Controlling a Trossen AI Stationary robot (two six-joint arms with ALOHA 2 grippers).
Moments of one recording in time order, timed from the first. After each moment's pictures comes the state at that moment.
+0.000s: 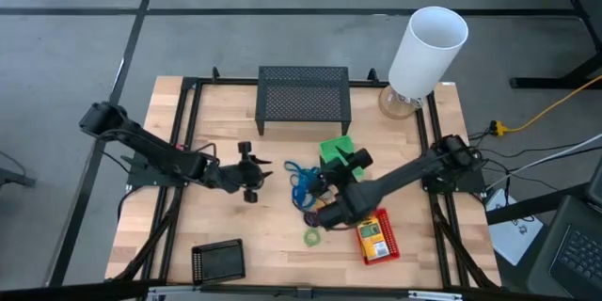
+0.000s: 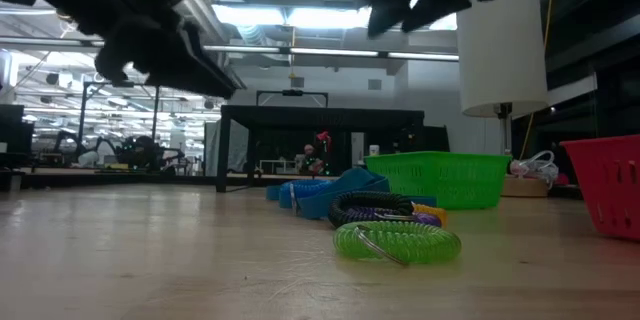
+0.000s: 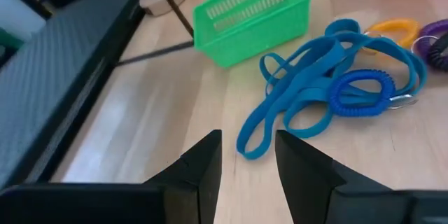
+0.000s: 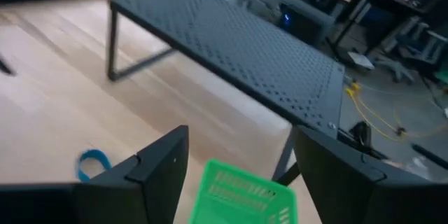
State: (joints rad) left arm -0.39 1.24 0.53 0.14 -0.65 0.03; right arm 0.46 1.98 1.58 -1.30 1.21 1.36
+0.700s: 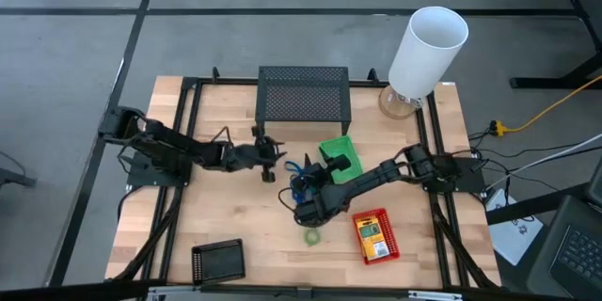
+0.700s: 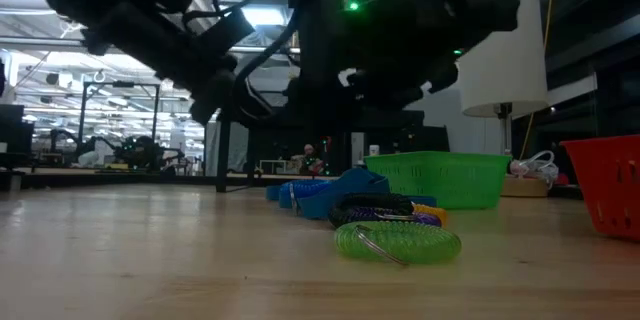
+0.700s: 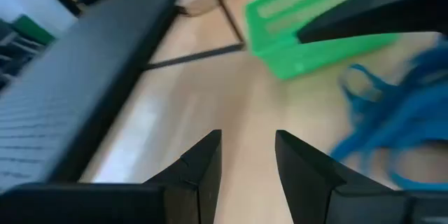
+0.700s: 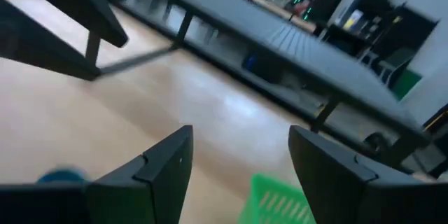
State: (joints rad) left arm -0.12 1.43 0.53 0.48 -0.51 0.23; right arm 0.35 2.27 1.58 -1.03 1.40 1.32
